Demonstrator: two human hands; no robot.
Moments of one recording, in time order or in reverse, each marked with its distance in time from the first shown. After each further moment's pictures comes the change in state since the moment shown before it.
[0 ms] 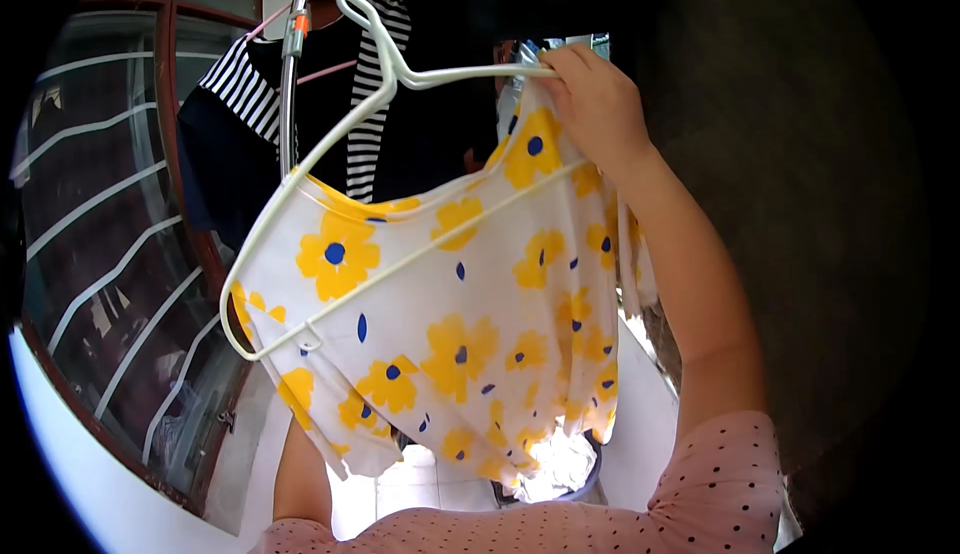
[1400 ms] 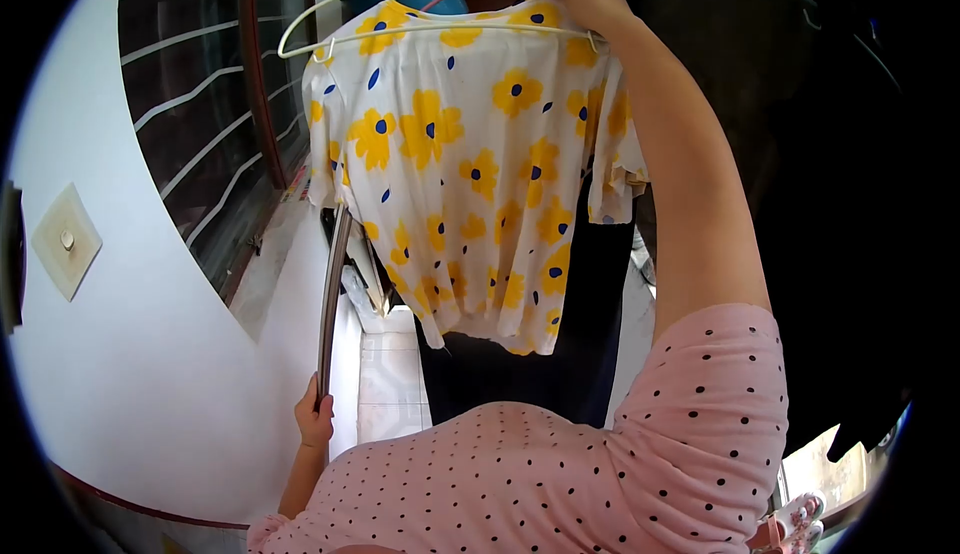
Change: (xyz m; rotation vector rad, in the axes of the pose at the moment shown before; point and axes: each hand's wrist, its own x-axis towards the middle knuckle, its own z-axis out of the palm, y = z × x) left_hand -0.423 -0.059 -0.001 0.863 0.232 0.132; right_hand 0.005 -0.016 -0.051 -0.286 -0.632 0.285
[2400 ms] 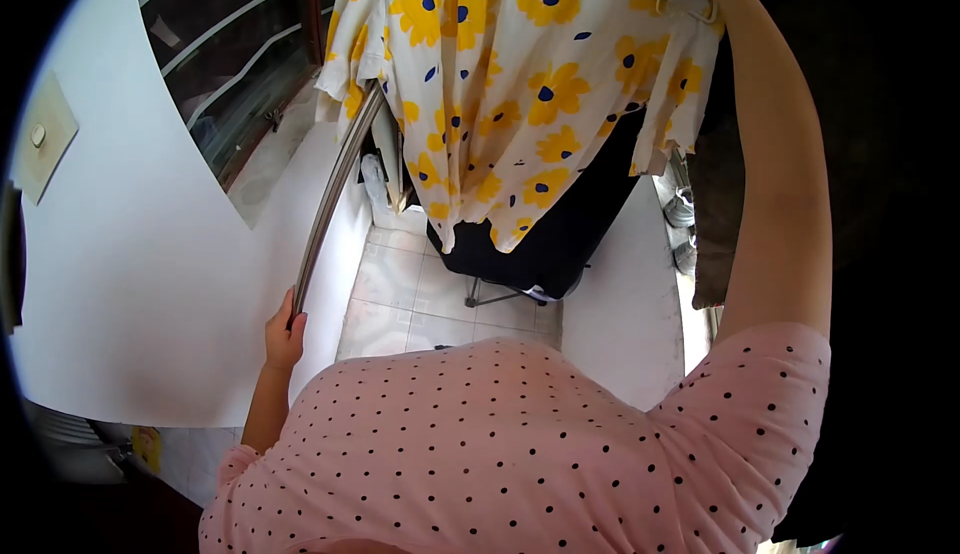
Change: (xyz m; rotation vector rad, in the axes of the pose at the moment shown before) left_hand -0.014 -0.035 -0.017 0.159 0.011 0.011; right_hand -0.017 -0.017 0.053 0.139 0.130 -0.411
